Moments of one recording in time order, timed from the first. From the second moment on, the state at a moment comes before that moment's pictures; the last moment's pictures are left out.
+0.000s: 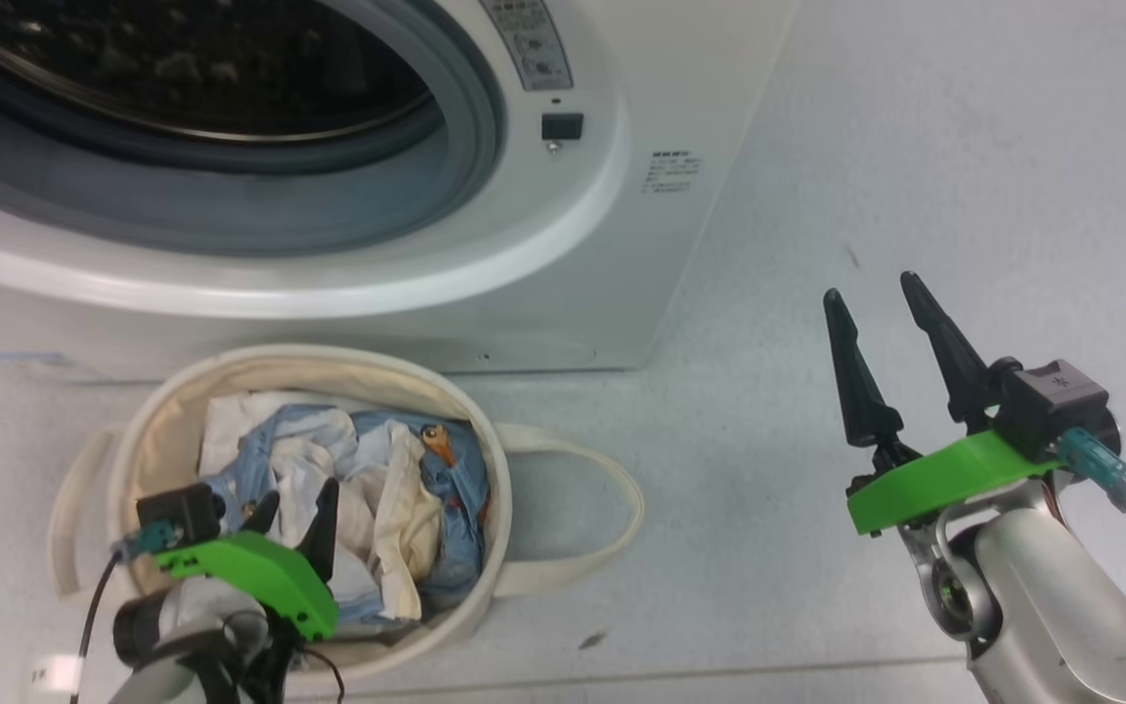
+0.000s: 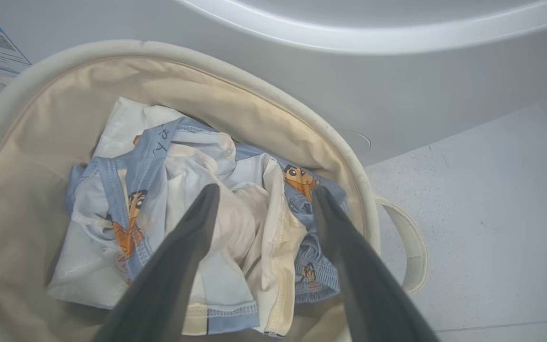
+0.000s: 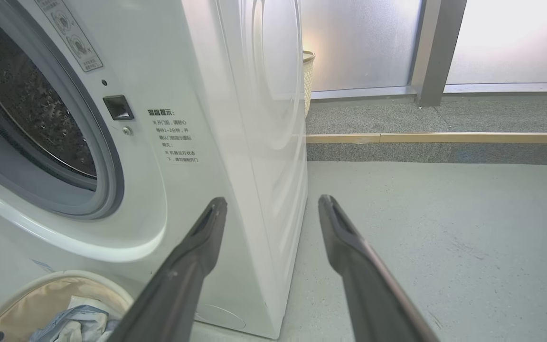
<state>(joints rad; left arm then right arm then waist) -0.59 0.13 -0.40 1.17 -0.73 -0.12 -0.23 -0.35 -0.26 0.35 0.21 0.40 0.13 -0.25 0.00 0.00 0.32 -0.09</state>
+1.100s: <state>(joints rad) -0.85 0.17 -0.53 1.29 -0.68 -0.03 0.03 -0.43 -0.22 0.30 0.07 0.32 0.13 -0.25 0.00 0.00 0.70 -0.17</state>
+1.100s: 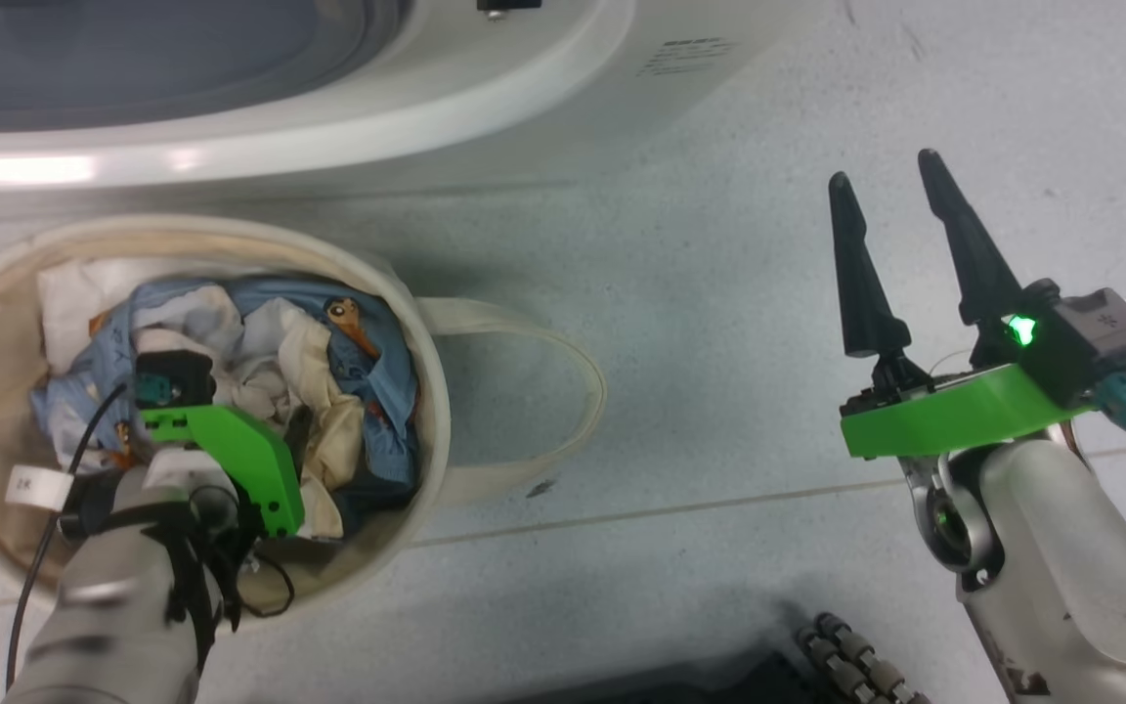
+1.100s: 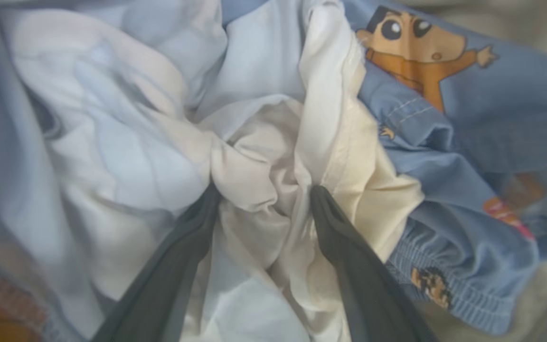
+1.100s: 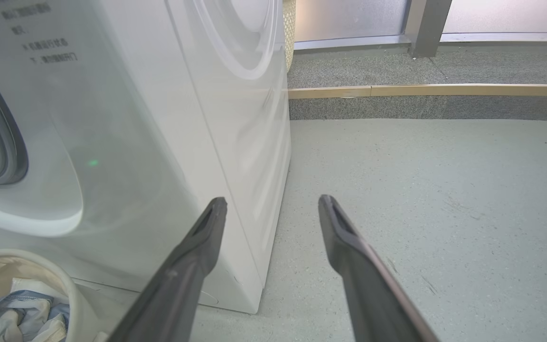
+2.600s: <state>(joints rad) -0.57 0.17 -0.43 1.05 -0.76 -0.12 -0.25 -0.32 -0.20 0.38 0.24 0.46 0.13 -0.25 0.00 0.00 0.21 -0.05</state>
